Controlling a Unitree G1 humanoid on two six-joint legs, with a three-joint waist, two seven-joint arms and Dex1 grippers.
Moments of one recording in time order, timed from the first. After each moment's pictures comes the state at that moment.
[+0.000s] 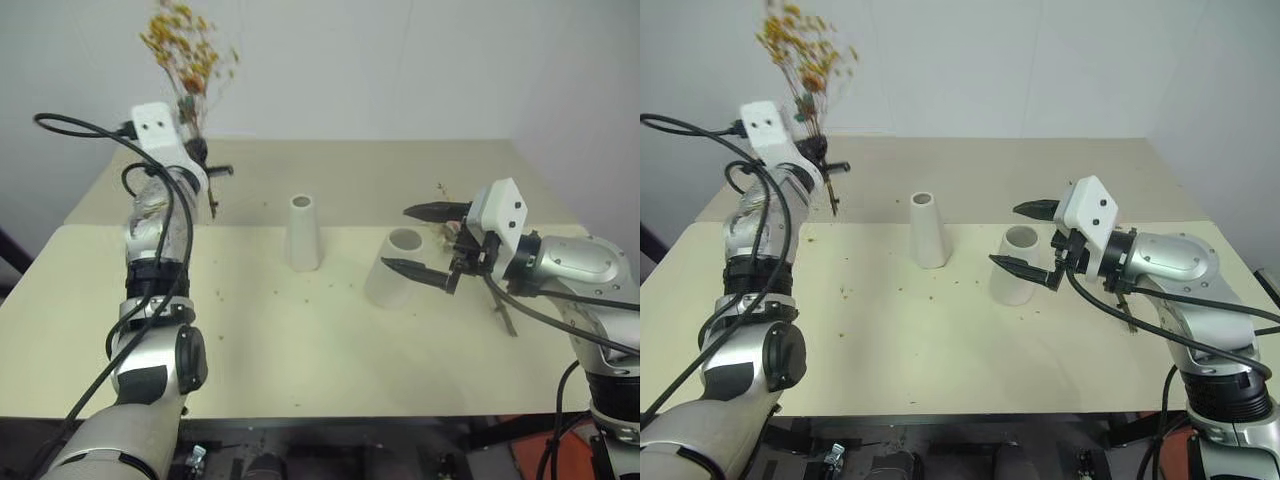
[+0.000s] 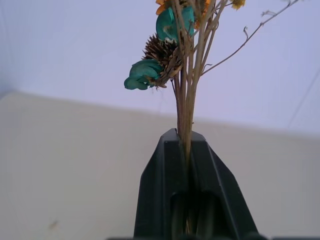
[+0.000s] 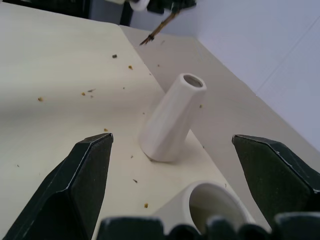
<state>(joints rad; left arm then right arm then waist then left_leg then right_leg) -1.14 0.37 0.41 0.67 -0.30 0.26 -0.16 -0.53 -0.78 -0.05 -0.36 0.45 0.45 0.88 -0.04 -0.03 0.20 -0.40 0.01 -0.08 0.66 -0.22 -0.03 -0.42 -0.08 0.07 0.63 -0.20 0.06</state>
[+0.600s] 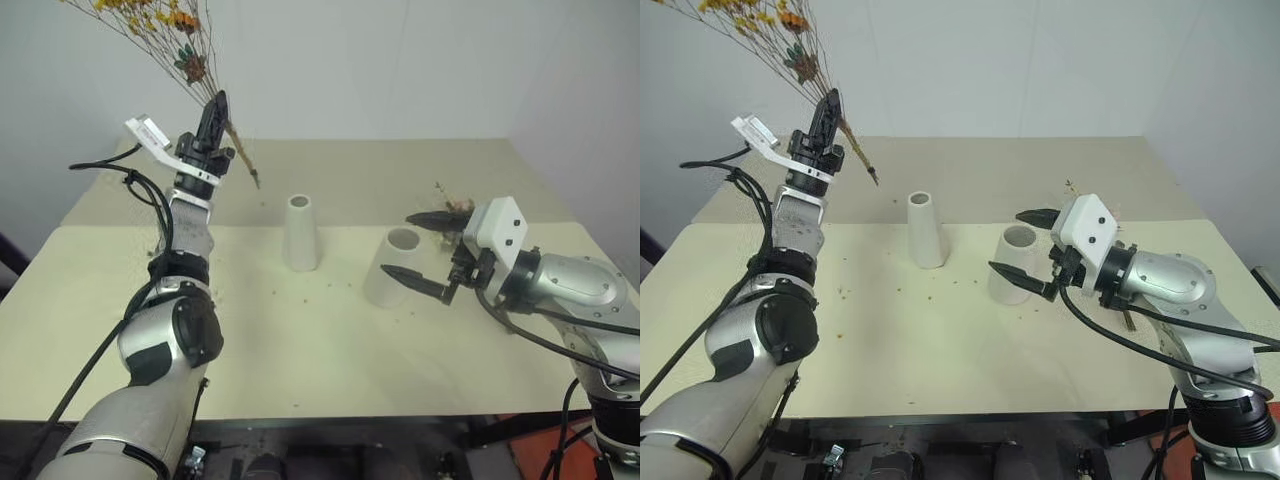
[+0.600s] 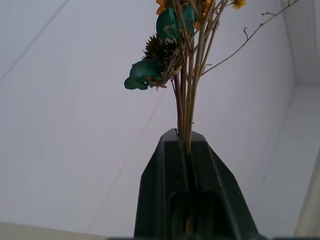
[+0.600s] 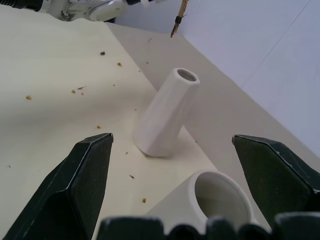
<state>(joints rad) -1.31 0.32 0.63 1.18 -0.65 -0.08 -0.97 -0.45 -0.77 -0.07 -0.49 0.44 0.45 0.78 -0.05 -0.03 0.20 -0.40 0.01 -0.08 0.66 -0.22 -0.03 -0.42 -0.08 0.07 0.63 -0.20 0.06</state>
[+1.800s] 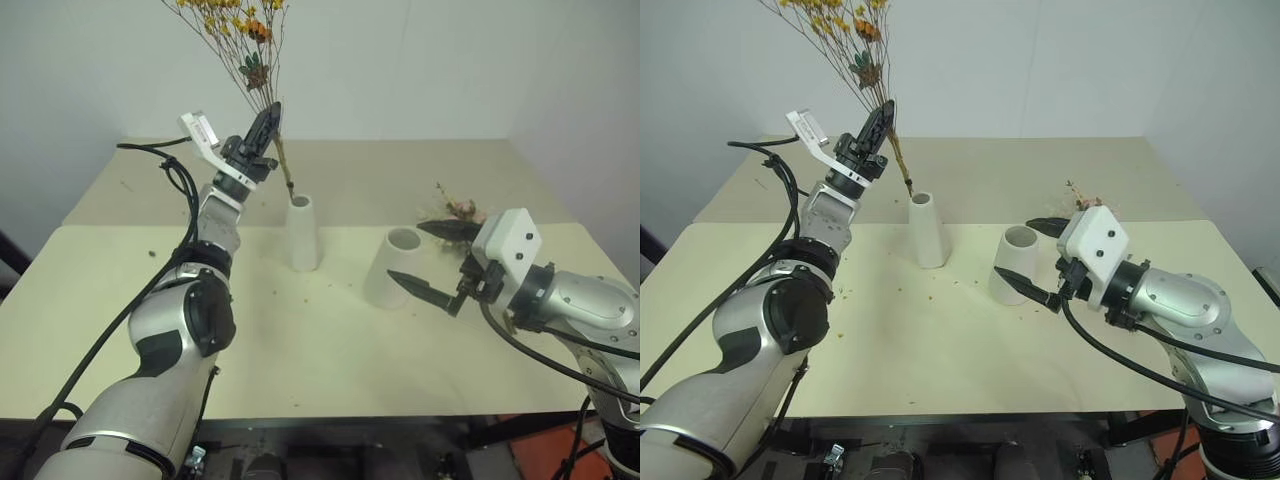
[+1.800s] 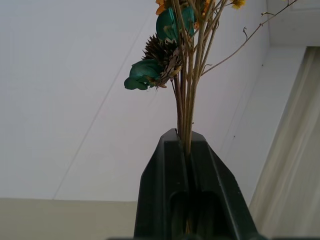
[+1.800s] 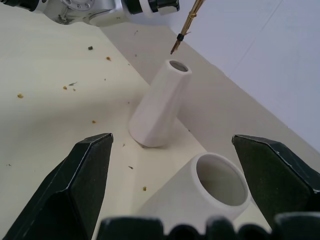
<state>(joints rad) -1.37 0.26 0.57 1.31 -0.51 -0.13 -1.02 -0.33 -0.78 -0.15 -0.63 0.47 0.57 0.70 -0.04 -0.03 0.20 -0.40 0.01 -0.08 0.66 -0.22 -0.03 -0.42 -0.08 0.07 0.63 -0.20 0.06</state>
